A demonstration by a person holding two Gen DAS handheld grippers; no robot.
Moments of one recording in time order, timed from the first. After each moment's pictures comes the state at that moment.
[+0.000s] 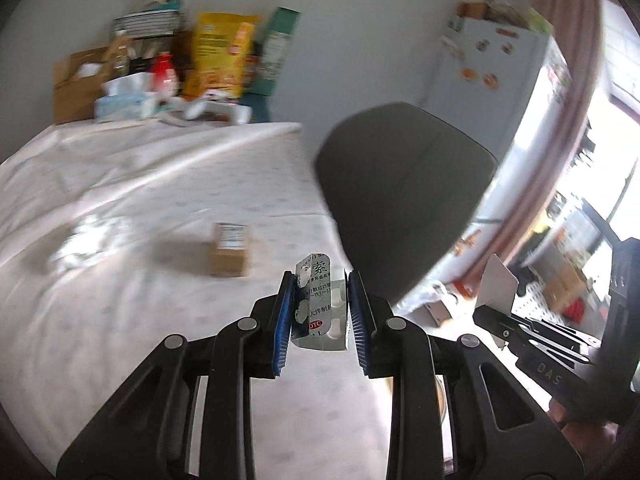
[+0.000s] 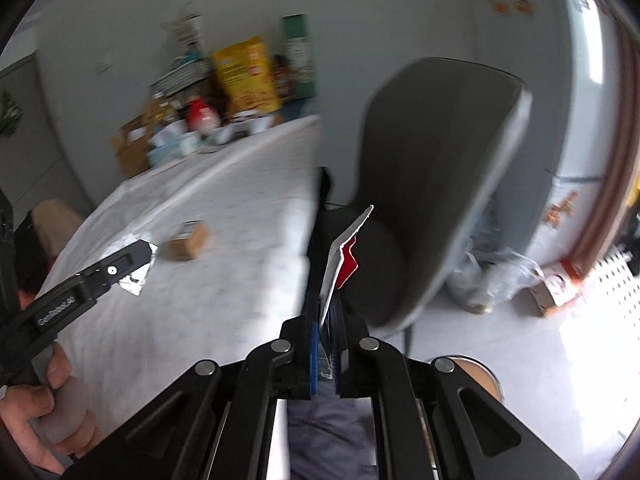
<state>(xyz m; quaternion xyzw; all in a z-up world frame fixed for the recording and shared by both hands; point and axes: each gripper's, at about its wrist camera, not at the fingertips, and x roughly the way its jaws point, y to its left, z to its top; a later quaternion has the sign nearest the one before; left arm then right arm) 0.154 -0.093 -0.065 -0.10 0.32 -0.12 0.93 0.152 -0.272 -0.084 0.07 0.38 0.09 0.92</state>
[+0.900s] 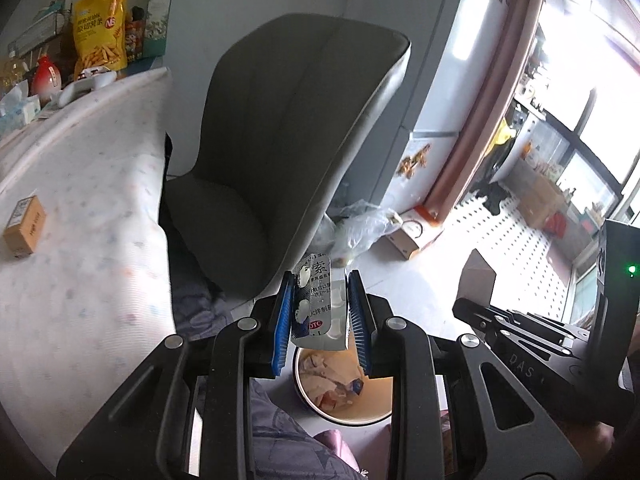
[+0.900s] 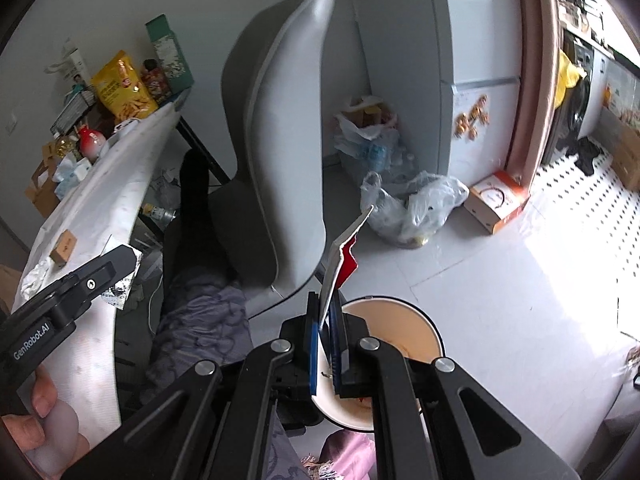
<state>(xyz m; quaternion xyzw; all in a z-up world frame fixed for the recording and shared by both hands) 0.176 -0.258 -0.123 -0.02 0.40 -0.21 0.89 0.134 -0.420 -0.177 0.16 0.43 -0.04 0.89</state>
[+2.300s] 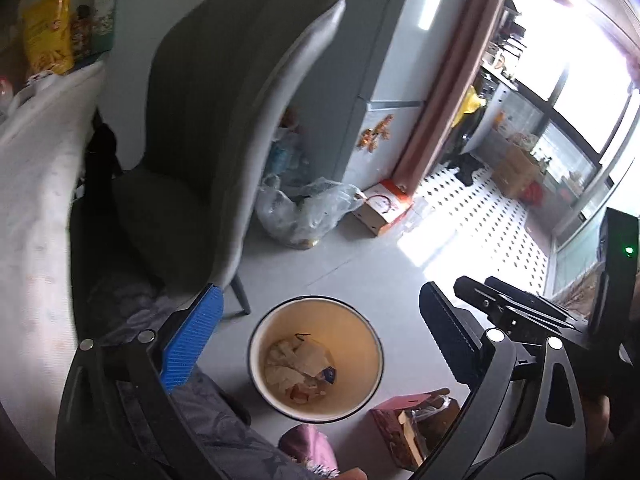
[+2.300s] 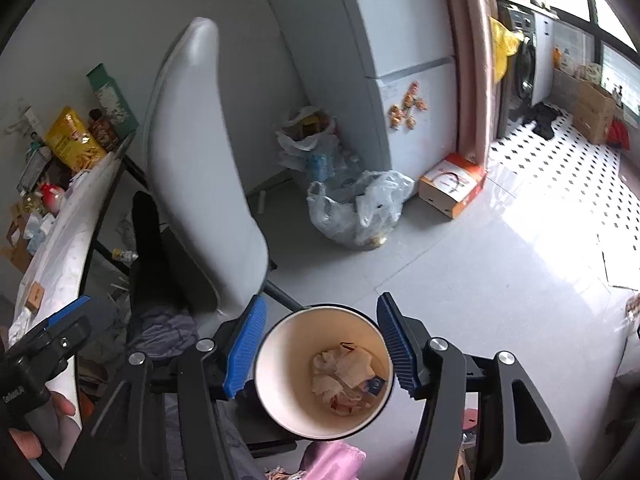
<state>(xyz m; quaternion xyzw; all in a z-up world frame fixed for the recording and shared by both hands) 0.176 -0.319 -0.135 0.01 0.42 -0.26 0.87 0.104 -0.503 -0.195 0.21 0.40 -0.11 0.88</state>
